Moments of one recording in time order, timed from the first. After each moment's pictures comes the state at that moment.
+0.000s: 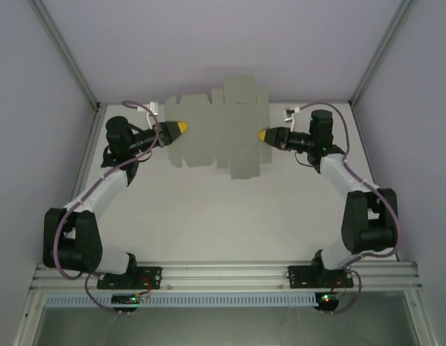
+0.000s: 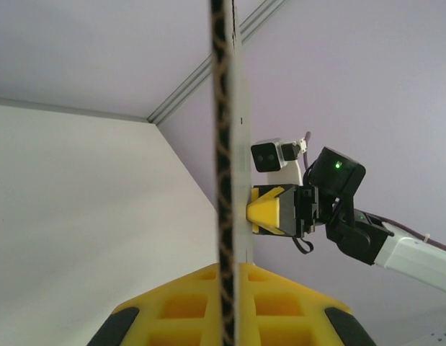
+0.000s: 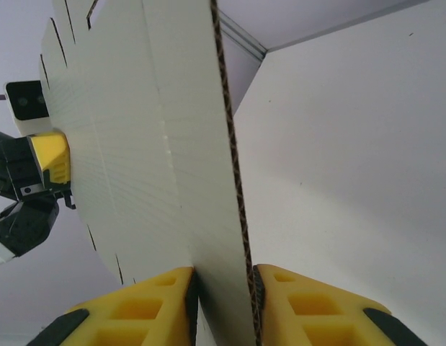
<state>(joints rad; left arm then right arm) -0.16 1.39 0.91 0.51 0.95 -0.86 0.09 1.53 1.03 0.10 -1.04 0.54</state>
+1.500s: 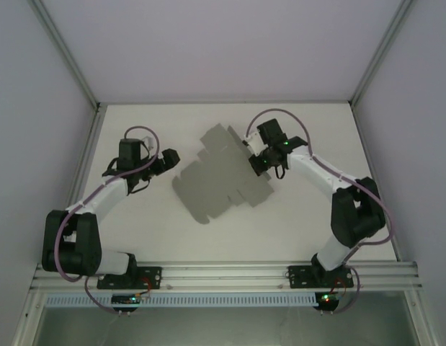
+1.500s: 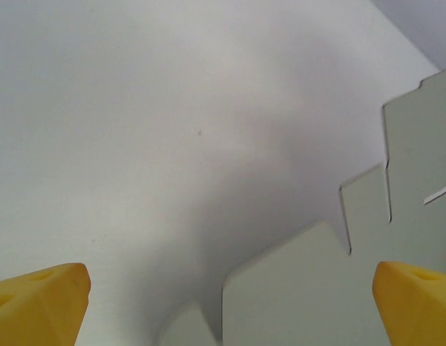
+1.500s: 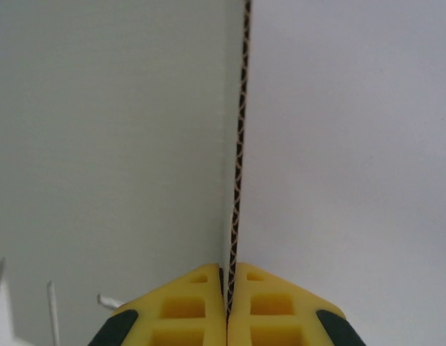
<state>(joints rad) -0.14 1.37 0.78 -0.16 0.36 -0.58 0.48 1.65 1.25 -0.62 -0.06 -0.25</state>
